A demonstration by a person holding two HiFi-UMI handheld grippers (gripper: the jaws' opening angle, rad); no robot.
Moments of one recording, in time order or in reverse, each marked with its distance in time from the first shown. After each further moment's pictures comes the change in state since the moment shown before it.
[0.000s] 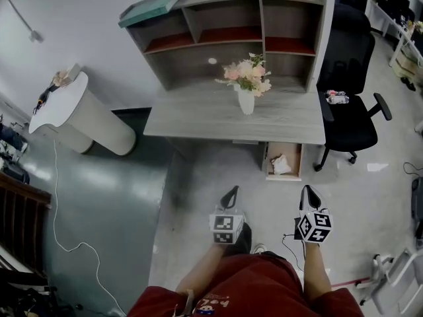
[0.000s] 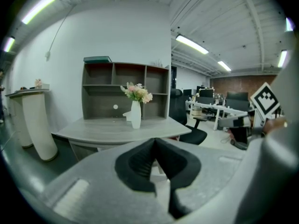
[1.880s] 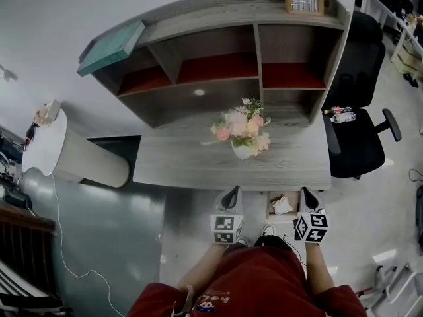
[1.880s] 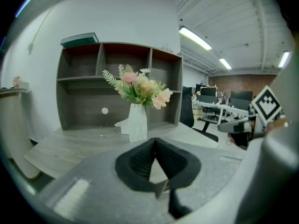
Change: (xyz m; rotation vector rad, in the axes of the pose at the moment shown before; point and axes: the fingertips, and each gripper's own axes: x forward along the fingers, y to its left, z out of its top) left arm 0.252 0.093 0.092 0.021 0.032 -0.054; right arm 0.245 -0.055 0.088 -0.008 0.072 -0.024
